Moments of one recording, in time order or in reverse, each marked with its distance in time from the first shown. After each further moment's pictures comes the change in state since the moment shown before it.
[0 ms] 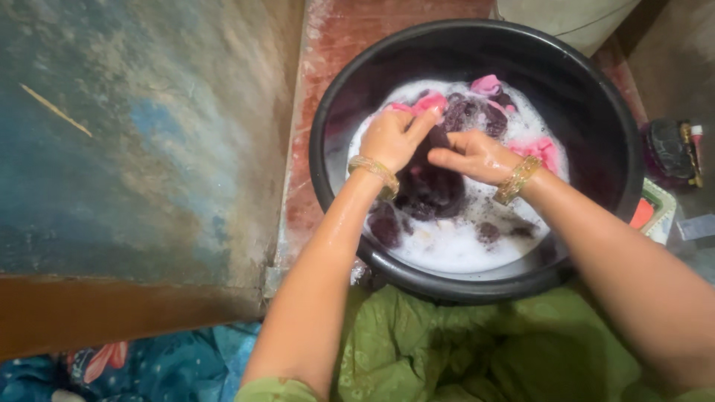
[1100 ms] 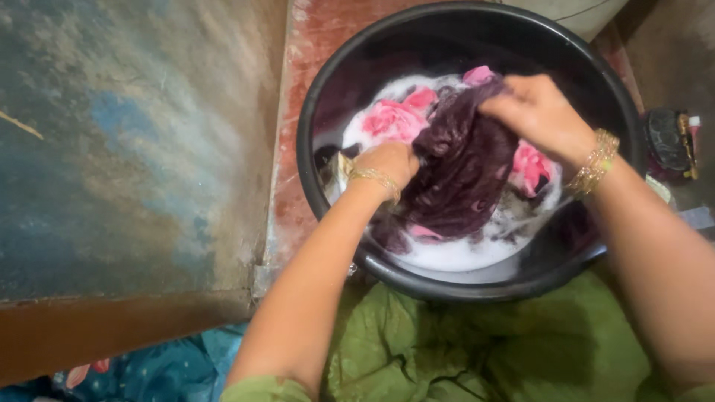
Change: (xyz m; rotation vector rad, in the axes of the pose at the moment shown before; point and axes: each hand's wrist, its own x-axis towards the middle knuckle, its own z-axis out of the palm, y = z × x) left_hand -0.010 -0.031 0.027 0.432 -0.270 -0.125; right_hand -0.031 -0.035 -0.049 -0.064 0.376 0.018
